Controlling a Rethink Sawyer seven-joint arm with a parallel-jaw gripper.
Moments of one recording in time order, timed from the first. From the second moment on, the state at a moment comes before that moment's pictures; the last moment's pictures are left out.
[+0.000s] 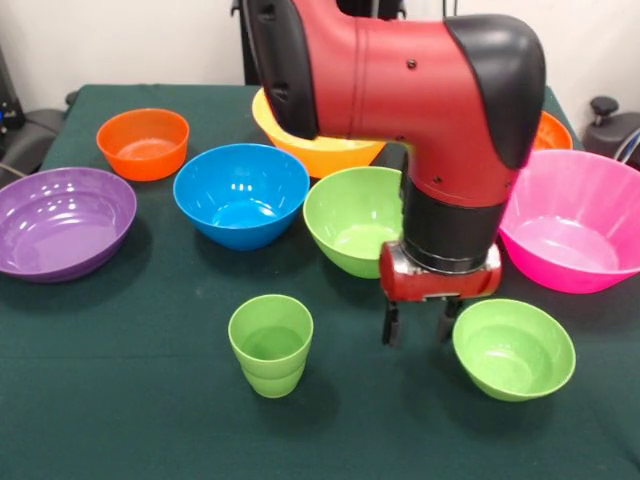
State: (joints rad) arm -0.09 -0.19 0.02 0.99 -0.11 0.66 1.59
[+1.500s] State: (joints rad) arm -0.07 -0.27 0.02 1.02 -0.11 0.67 1.59
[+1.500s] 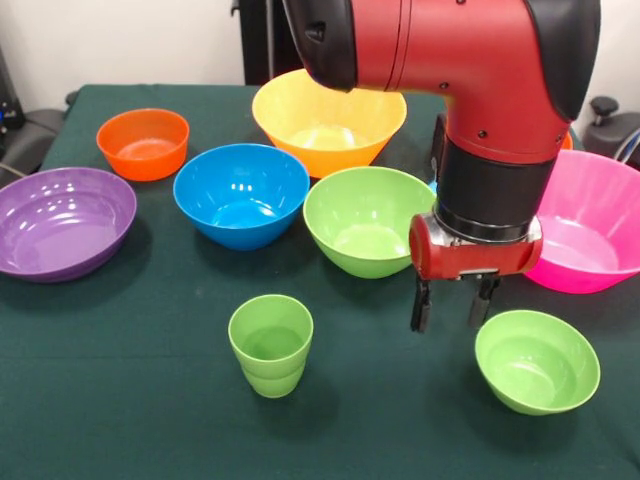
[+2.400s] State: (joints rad) arm -0.07 -0.21 0.02 0.92 -0.11 0.72 1.59
